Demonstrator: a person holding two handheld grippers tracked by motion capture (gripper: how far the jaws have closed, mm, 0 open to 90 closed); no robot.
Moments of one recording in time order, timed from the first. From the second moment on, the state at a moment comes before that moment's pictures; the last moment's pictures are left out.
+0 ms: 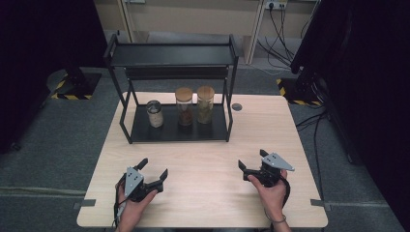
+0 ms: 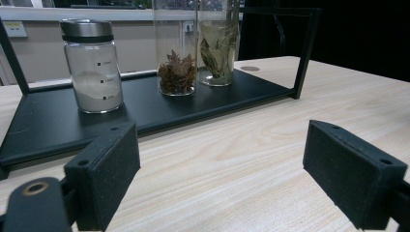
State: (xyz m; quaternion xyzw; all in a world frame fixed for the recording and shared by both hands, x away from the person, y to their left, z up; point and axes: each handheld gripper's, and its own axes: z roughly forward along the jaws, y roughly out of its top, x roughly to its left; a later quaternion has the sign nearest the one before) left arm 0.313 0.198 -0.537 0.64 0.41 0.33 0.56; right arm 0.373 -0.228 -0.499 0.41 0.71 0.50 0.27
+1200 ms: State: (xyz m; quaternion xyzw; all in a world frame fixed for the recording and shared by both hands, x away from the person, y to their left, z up) left arm 0.313 0.199 -0.537 0.63 0.41 0.33 0.56; right arm 0.361 -0.254 -0.507 0.43 0.70 0.50 0.28
